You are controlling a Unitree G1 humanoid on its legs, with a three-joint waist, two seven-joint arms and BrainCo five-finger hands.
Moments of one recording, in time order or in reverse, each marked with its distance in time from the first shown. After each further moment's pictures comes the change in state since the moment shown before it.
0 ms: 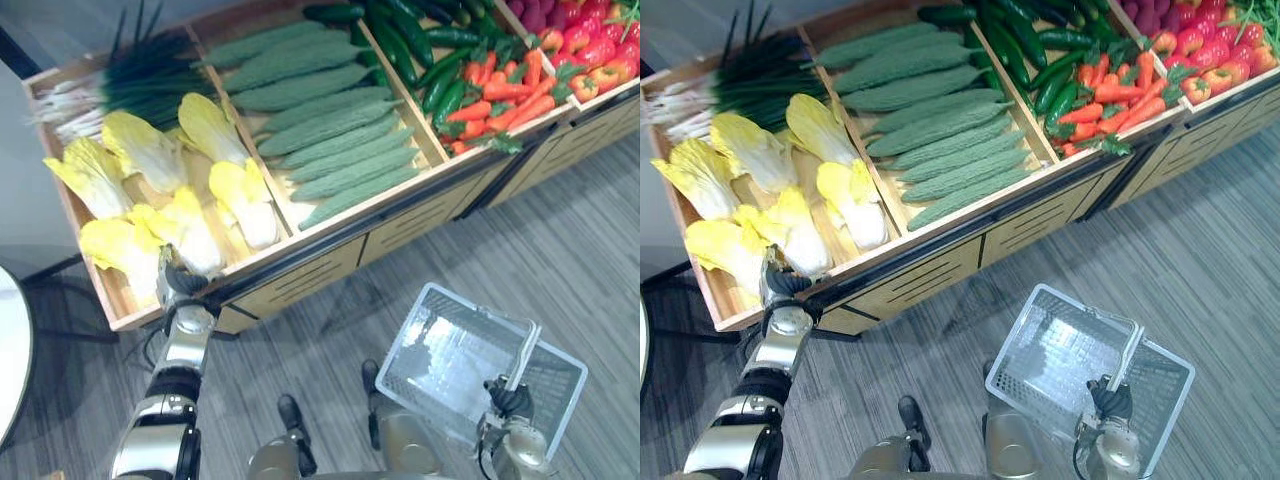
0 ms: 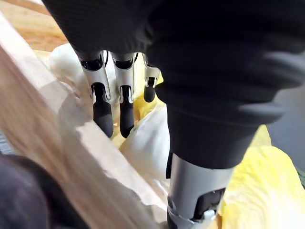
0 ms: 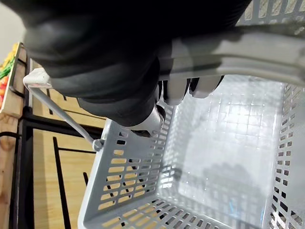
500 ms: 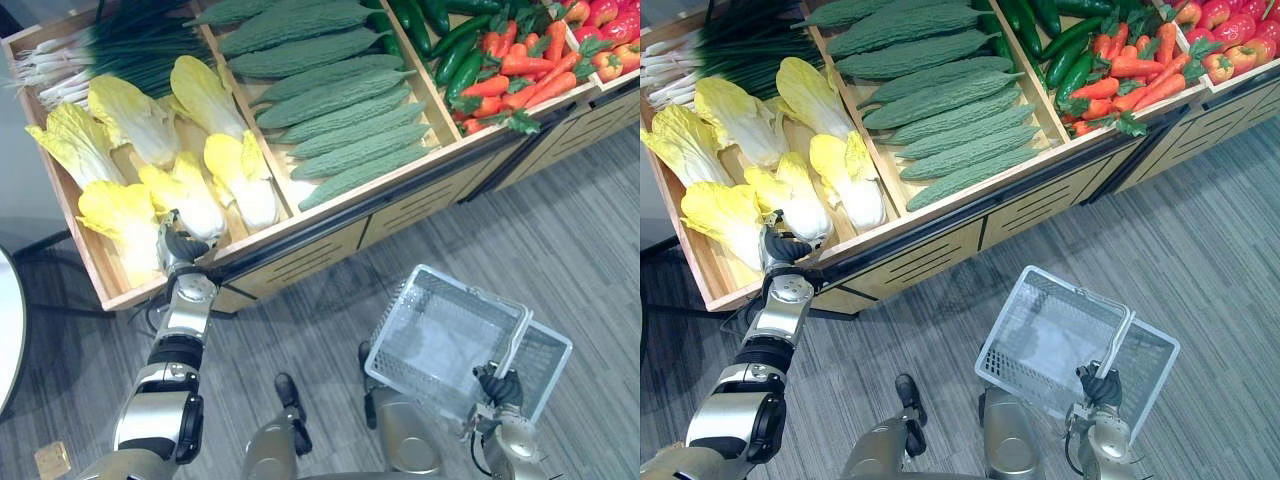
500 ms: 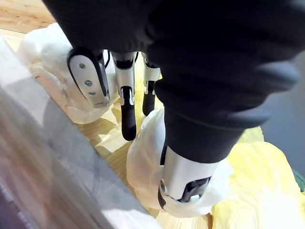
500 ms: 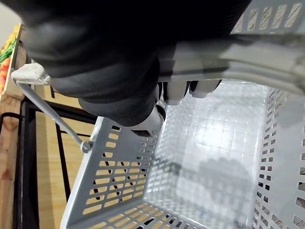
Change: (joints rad) left arm -0.087 0.003 -0.001 0.026 -0.018 -0.013 -0.005; right arm 0.000 0.001 0.044 -0.028 0.023 -0.012 0.001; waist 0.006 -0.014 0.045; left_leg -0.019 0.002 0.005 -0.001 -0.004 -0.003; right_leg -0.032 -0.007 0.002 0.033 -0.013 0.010
